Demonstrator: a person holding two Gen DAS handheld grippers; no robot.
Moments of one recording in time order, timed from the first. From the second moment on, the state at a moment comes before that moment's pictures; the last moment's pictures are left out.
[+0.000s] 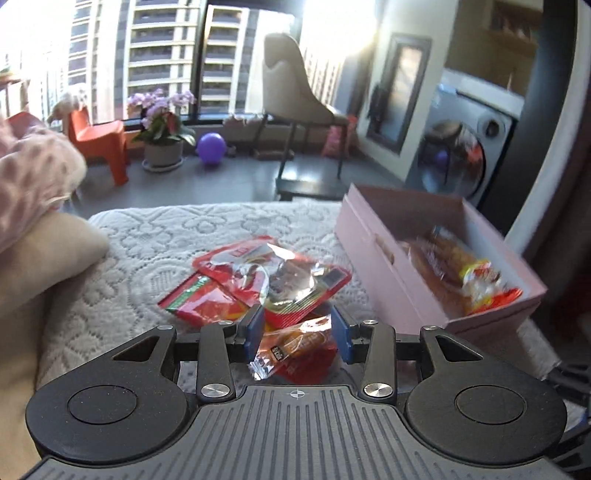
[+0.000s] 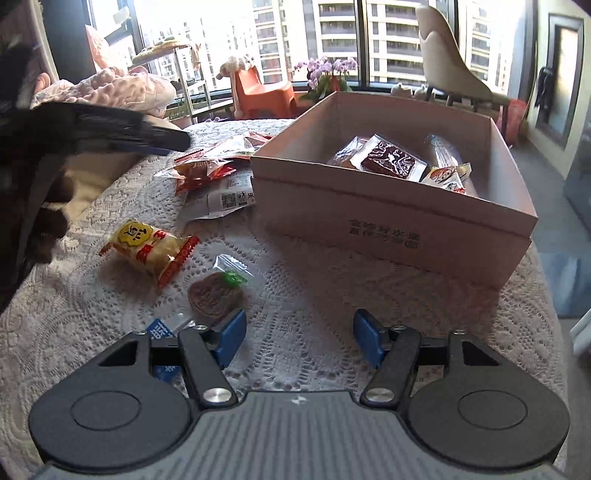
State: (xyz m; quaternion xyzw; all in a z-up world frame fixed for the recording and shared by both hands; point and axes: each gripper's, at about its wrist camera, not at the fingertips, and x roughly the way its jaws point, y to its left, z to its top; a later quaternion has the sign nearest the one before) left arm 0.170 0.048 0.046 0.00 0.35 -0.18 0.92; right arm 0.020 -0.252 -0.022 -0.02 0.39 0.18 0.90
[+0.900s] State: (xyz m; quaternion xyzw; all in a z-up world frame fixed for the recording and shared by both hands) left arm 0.049 0.136 0.045 -0.13 0.41 -0.09 0.90; right arm 0.011 -0.211 -0.002 -0.05 0.36 0.27 0.89
